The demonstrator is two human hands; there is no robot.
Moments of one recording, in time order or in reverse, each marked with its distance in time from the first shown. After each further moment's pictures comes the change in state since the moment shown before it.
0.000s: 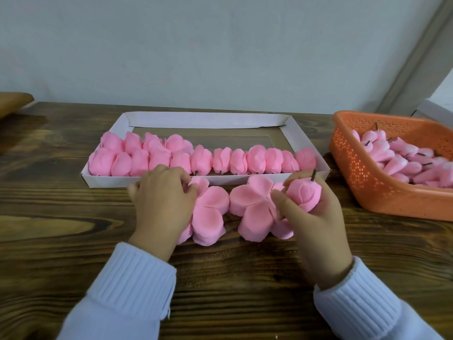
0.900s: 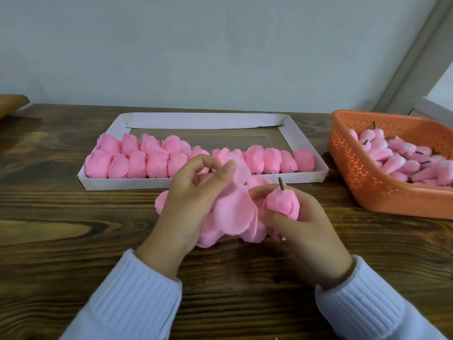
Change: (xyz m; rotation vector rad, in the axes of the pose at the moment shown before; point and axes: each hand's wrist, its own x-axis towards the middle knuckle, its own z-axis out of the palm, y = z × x) left_hand -0.016 0.039 -0.011 -1.325 -0.338 -0.109; right_hand -0.003 -0.004 -0.002 0.164 -0.374 0.111
